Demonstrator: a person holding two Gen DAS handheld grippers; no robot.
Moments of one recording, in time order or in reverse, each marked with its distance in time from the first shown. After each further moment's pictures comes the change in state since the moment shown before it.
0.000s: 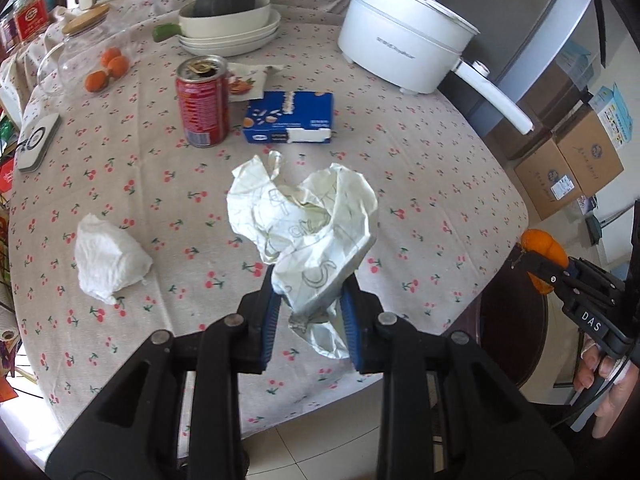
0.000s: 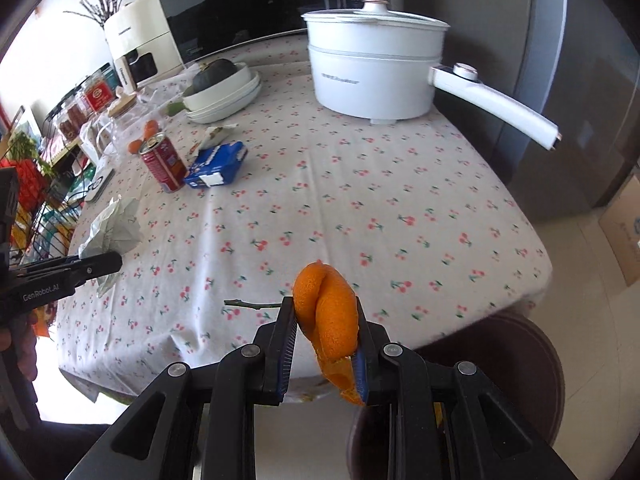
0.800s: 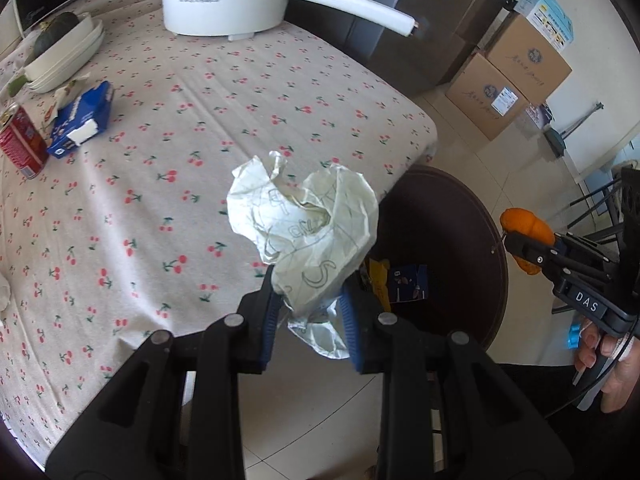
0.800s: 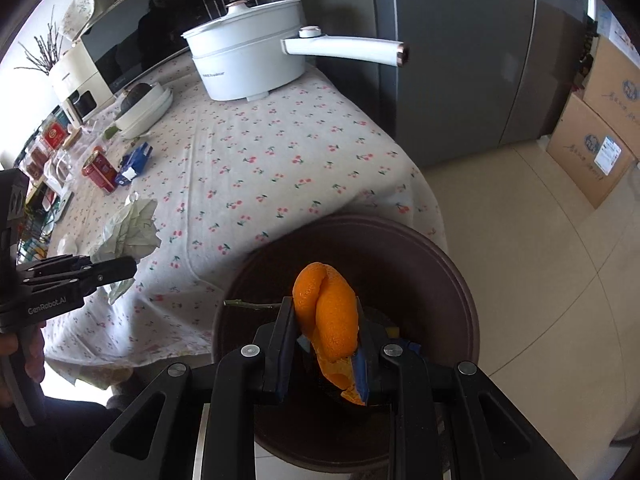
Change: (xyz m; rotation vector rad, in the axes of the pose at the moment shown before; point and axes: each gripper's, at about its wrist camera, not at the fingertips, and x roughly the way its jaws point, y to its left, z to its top) left arm 0.047 -0.163 -0.035 0.275 0.107 -0.134; right arm -0.052 -0.134 -0.090 0.189 0.019 -0.072
